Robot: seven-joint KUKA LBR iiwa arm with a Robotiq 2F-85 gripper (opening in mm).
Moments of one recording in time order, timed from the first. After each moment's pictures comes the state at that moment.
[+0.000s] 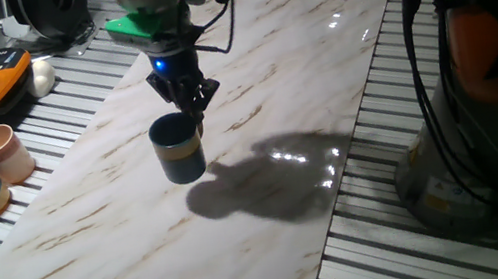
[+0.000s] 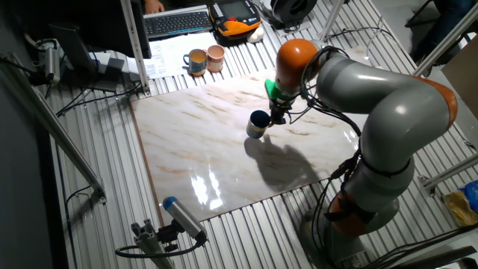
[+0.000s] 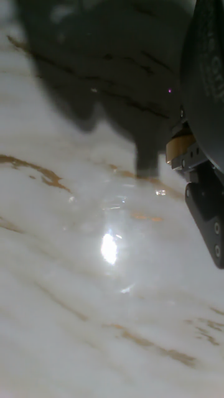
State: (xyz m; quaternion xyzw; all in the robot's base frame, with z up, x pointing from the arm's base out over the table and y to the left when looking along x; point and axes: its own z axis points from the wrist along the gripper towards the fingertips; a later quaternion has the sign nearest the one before) arm 0.459 0.080 0.169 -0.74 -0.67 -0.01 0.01
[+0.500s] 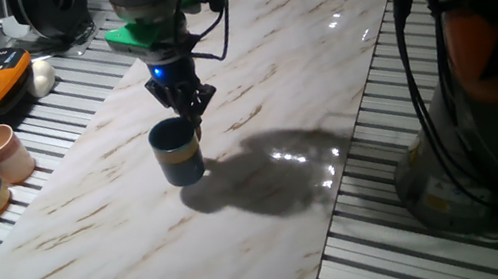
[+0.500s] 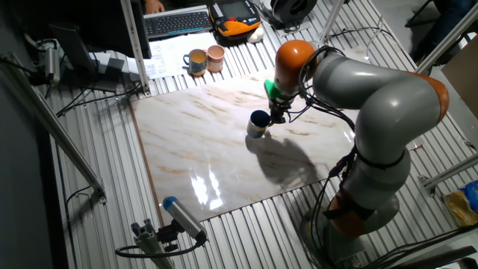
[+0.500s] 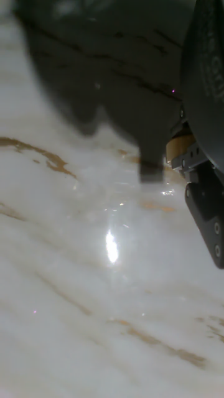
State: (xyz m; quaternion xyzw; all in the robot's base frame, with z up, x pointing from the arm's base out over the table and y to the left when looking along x) arm 0.471 0.072 0.150 -0.73 -0.68 0.00 0.00
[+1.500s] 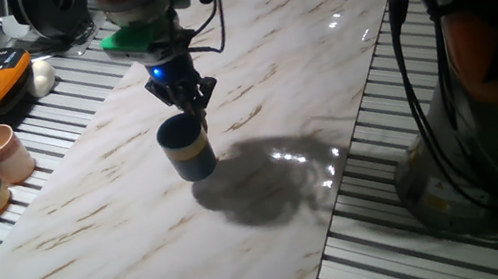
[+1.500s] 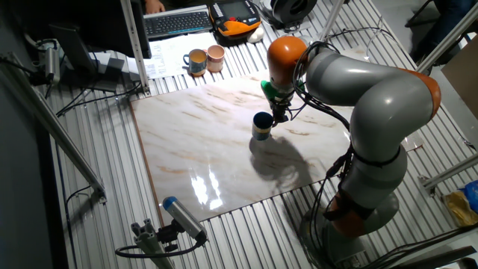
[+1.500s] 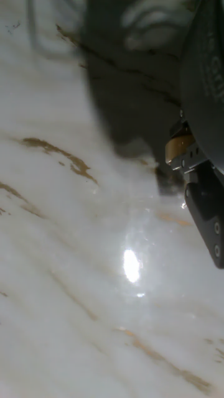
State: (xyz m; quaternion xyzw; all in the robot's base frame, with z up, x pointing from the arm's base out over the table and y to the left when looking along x) arm 0.465 0.063 0.156 -0.70 -0.71 0.06 0.00
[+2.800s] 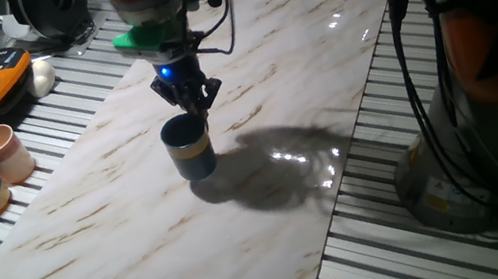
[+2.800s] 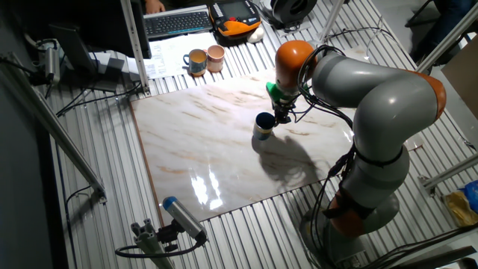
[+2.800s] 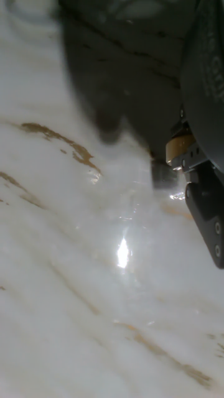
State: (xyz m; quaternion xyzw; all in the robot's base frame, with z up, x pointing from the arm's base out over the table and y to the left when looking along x) arm 0.466 0.050 0.142 -0.69 -0.72 0.02 0.00
